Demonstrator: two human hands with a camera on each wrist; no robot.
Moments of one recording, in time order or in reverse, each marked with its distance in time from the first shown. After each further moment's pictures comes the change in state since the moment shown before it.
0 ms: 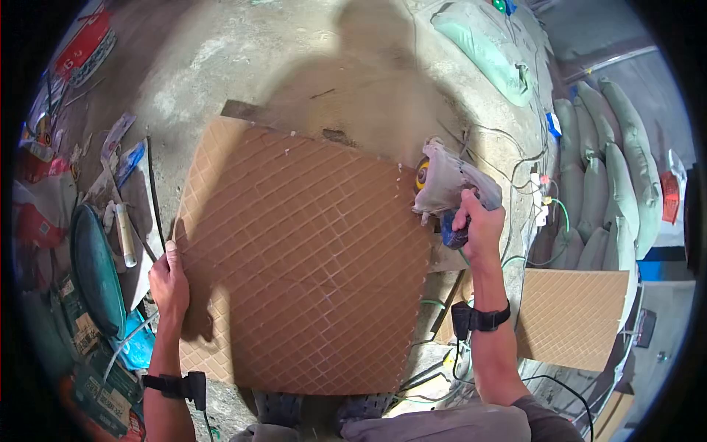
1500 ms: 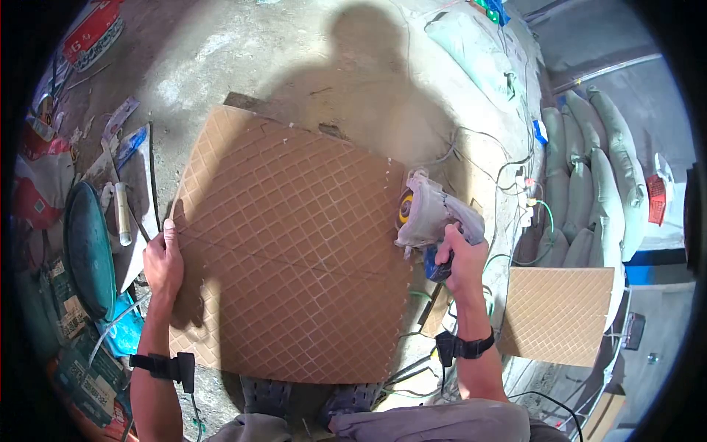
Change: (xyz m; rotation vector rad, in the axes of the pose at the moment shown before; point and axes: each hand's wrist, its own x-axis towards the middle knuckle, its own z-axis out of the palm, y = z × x) left_hand -0.001 0.005 -0.004 0.026 0.013 0.010; right_hand -0.078 -0.004 -0.020 -0.013 -0.009 0.075
